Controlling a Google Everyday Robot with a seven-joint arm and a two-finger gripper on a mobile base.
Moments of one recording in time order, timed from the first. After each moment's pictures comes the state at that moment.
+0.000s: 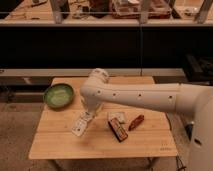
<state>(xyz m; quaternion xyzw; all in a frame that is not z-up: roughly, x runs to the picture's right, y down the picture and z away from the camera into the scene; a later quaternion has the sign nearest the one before) -0.081 0.094 0.757 -0.16 -0.18 -0.47 0.85</state>
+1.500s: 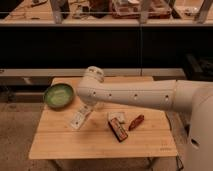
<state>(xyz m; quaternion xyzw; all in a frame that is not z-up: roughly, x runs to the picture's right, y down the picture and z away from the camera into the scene) -0.103 0.057 0.753 -0.09 -0.17 -0.47 0.86</state>
